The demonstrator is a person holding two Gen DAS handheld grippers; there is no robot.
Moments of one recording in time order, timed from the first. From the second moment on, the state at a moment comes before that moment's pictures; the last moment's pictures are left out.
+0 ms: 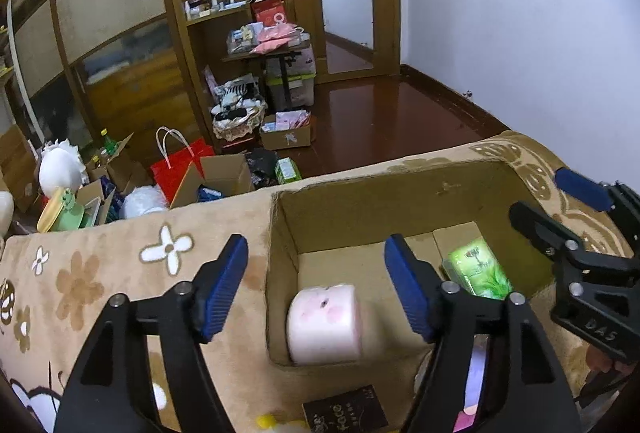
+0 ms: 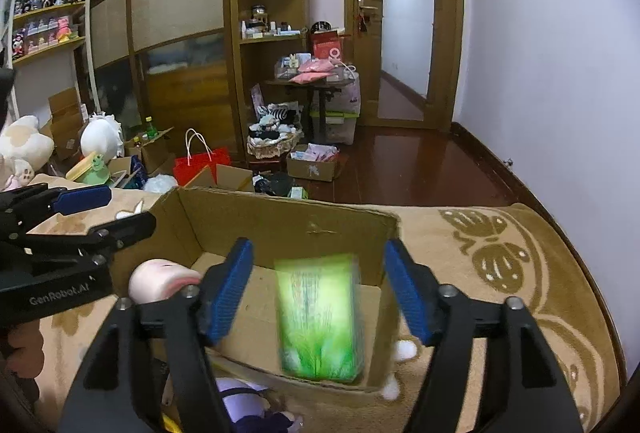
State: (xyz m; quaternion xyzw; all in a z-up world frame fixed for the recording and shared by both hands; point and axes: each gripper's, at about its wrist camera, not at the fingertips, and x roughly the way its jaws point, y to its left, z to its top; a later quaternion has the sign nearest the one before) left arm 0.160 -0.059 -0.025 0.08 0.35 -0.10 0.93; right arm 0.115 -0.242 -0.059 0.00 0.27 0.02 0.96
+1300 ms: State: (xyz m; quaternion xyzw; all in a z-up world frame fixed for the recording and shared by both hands) left arm 0.065 0.015 -0.021 0.04 0.44 -0.04 0.90; right arm 0.006 -0.214 -0.041 0.00 0.28 0.01 0.96
